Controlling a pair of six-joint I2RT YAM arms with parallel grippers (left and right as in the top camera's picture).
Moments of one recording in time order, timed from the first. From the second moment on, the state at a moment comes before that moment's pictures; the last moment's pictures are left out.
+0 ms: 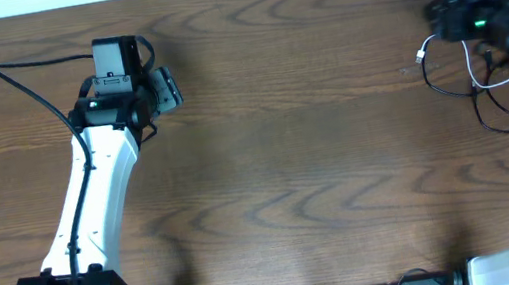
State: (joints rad) left arm -0.07 1.58 1.28 -0.68 -0.06 -0.32; right arm -0.14 1.61 1.41 -0.59 -0.25 -0.03
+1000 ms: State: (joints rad) left arm -0.07 1.00 0.93 -0.81 -0.13 -0.33; right arm 0.05 1.22 0.94 -0.58 -0.08 0.00
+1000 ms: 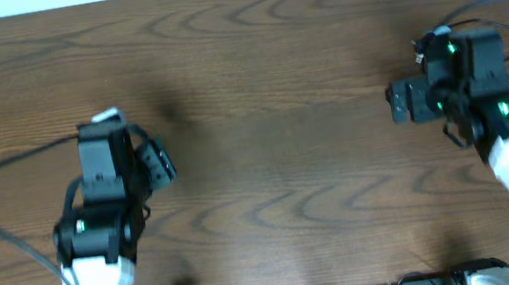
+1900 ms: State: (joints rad) left arm -0.07 0.92 0.87 -0.83 -0.13 -0.41; right arm 0.05 0.90 0.74 -0.70 0.00 0.05
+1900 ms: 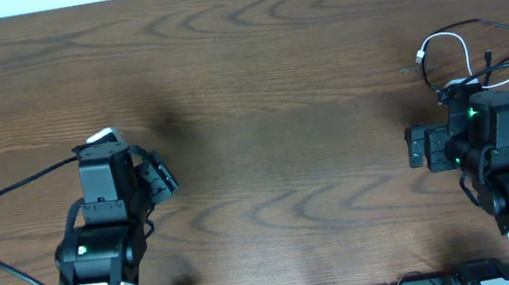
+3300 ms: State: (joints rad) left arm -0.07 1.07 0.87 -0.83 -0.13 -0.41; right arm -0.06 0.17 0.09 0.07 -0.01 0.03
